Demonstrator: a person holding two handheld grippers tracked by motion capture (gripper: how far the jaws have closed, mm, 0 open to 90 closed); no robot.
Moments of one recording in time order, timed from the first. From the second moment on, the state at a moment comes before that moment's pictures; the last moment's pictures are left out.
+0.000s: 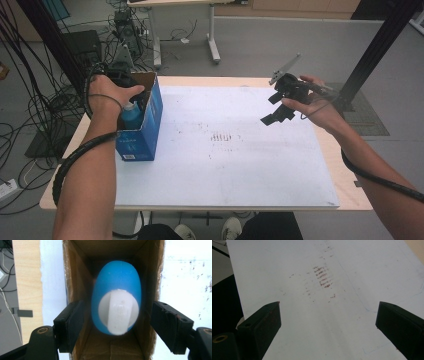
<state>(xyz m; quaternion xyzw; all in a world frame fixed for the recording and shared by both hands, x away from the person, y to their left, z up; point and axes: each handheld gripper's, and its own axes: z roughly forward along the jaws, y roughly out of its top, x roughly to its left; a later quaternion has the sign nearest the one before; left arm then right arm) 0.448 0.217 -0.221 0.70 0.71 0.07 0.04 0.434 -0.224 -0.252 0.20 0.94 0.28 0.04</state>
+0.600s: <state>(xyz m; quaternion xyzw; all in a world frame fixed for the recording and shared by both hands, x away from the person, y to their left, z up) 0.450 0.194 -0.186 0.72 0.68 0.08 0.07 0.441 -0.227 -0.253 0.22 0.94 0.27 0.04</state>
